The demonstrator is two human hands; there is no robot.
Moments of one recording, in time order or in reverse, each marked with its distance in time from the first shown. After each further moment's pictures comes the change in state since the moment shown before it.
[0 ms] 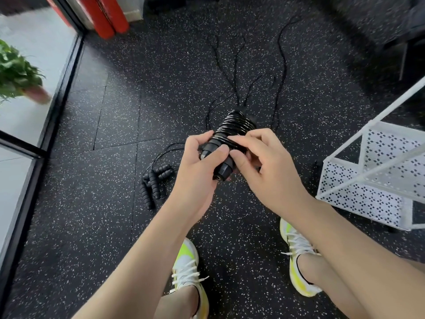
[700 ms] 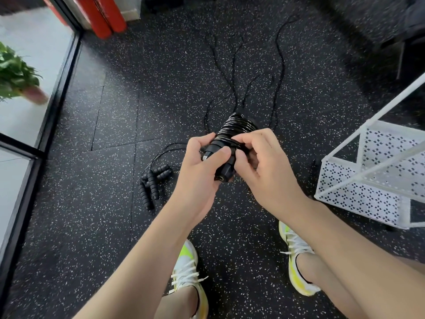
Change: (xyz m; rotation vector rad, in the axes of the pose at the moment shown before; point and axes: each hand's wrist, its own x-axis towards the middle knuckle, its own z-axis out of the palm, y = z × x) left_hand -0.001 -0.001 0.004 0.010 -0.009 -0.017; right_hand 0.000 -0.007 0.000 0.044 -0.024 0.131
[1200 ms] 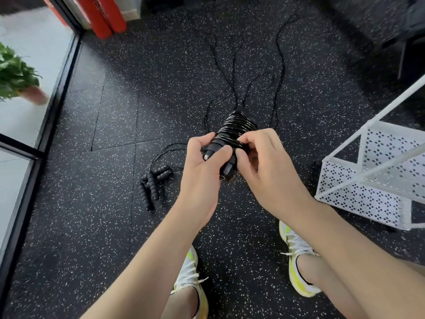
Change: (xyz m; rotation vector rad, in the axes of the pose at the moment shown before) left_hand 0.001 -0.001 0.009 0.037 0.070 0.030; right_hand 0.001 -0.002 -0.007 -0.091 -0.025 0.013
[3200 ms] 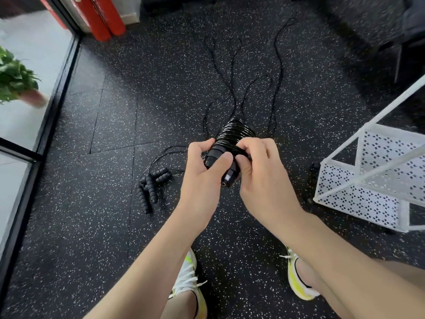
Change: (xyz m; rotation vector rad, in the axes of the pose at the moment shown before) left_hand 0.004 -0.012 -0.004 0.224 0.013 0.070; right_hand -0.007 -0.008 0.009 -0.086 0.051 0.109
